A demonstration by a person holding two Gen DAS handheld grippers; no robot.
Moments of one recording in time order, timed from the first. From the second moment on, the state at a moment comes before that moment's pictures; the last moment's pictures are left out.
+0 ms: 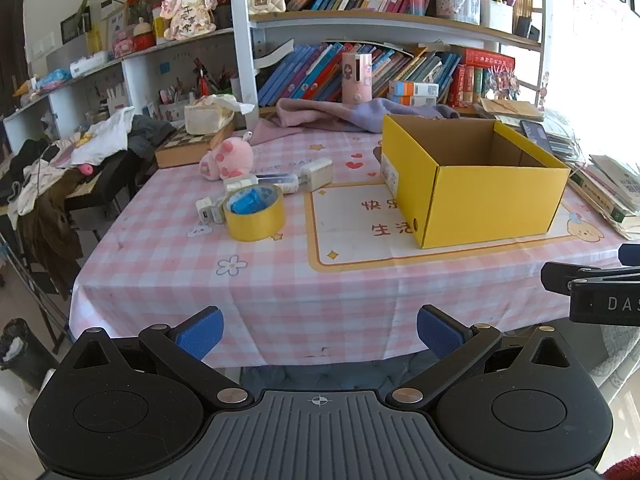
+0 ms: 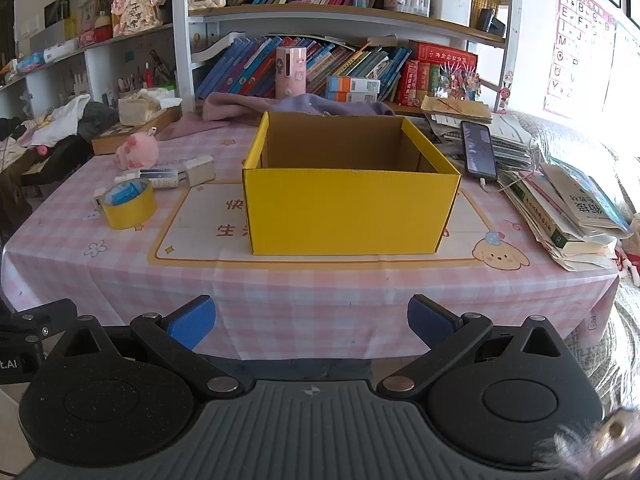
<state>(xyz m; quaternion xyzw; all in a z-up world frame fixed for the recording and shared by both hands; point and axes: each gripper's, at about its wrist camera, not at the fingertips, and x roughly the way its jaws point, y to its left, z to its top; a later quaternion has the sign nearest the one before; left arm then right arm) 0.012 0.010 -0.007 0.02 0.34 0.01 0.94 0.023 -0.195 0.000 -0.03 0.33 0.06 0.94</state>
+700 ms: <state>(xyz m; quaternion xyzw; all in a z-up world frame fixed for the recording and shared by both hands) 0.014 0.017 -0.008 0.02 0.34 0.01 0.94 0.030 -0.184 -0.005 -0.03 0.33 0.06 0.94</state>
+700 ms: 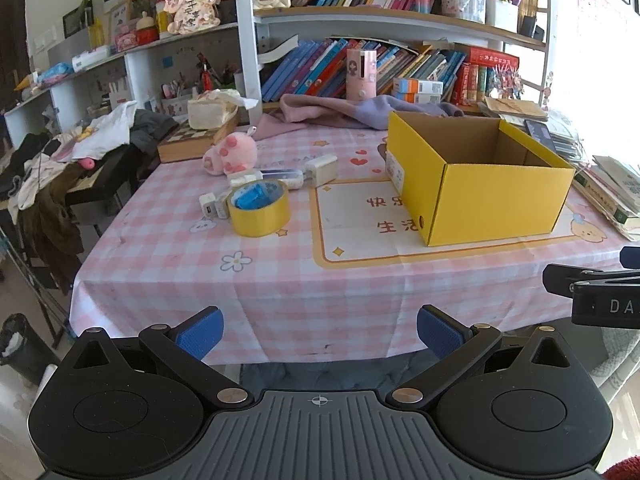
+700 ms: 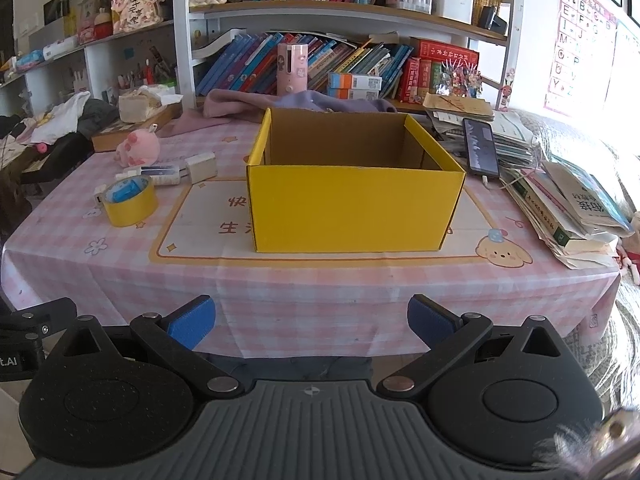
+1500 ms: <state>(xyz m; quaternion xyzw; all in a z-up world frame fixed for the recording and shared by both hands) 0.017 0.018 -0.010 0.01 0.36 -0.01 0.93 0.030 -0.182 -0.009 -0.03 0.34 0.06 0.94</state>
